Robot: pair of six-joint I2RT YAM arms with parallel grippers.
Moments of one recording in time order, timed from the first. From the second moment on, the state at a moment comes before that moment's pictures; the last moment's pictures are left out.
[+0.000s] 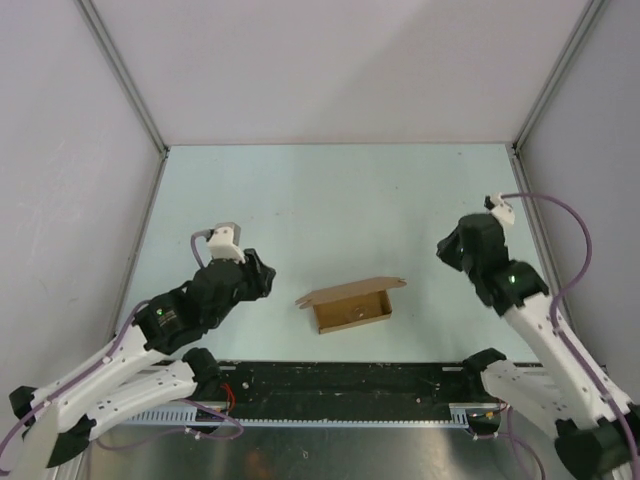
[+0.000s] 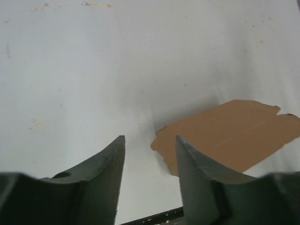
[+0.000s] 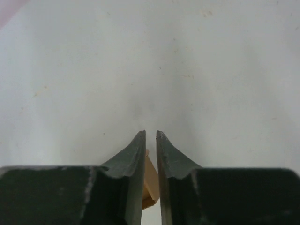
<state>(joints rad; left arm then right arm) -0.92 0.66 0.77 -0.65 -0.50 -0.69 0.54 0.81 0.87 -0.66 0.45 0.84</state>
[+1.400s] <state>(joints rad) -0.79 1.02 0.70 -0.63 -0.20 -0.61 0.41 1.56 1.09 -0.85 -0.16 0.27</state>
